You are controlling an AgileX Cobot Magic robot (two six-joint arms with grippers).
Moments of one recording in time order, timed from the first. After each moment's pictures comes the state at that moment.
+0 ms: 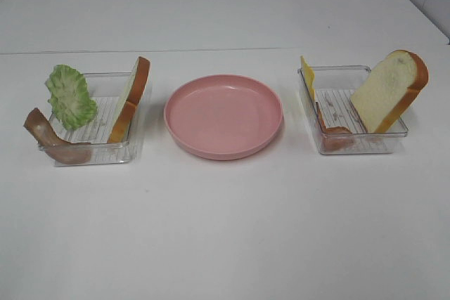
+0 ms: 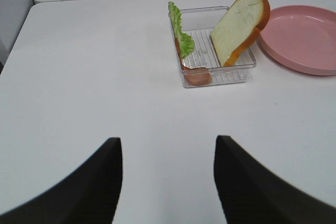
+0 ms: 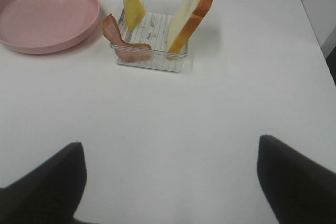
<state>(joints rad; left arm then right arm) 0.03 0.00 -0.51 -0.03 1.04 0.09 0.00 0.00 -0.50 0.10 1.07 -0.12</state>
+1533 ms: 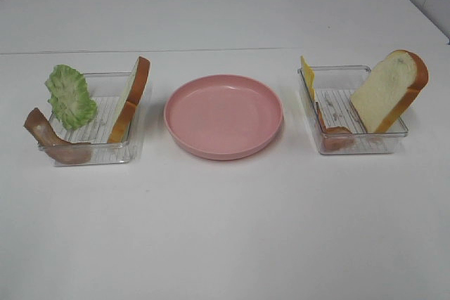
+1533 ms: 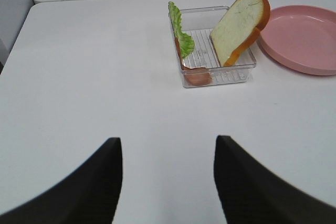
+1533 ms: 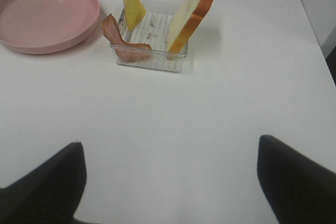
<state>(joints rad) 0.03 0.00 -0.51 -0.03 1.04 0.09 0.00 0.00 -0.50 0.10 1.07 -0.12</state>
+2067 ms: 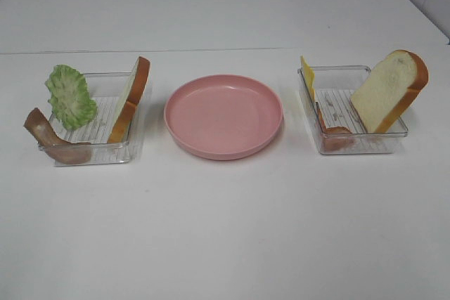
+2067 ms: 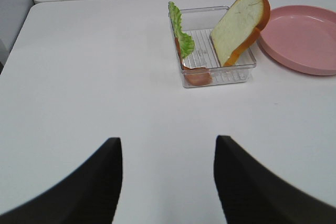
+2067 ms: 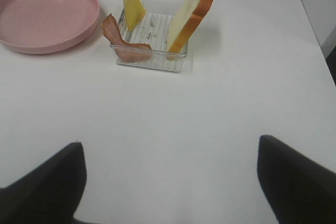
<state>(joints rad) 0.03 0.00 -0.51 -0.03 1.04 0.09 0.00 0.00 -0.50 0.10 1.07 -0.12</state>
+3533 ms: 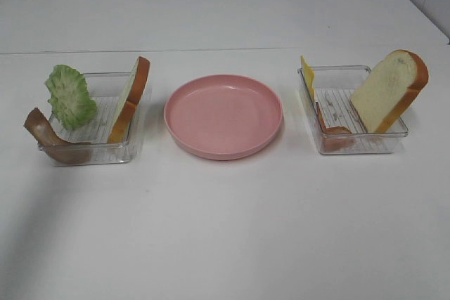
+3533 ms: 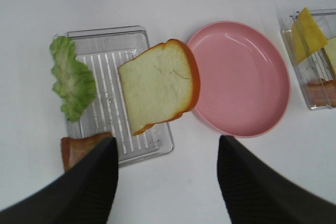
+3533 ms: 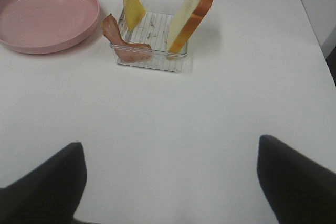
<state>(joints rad) -0.07 1.44 -1.28 -0.38 0.83 0.21 0.00 0.00 -0.50 0.10 1.07 -0.12</state>
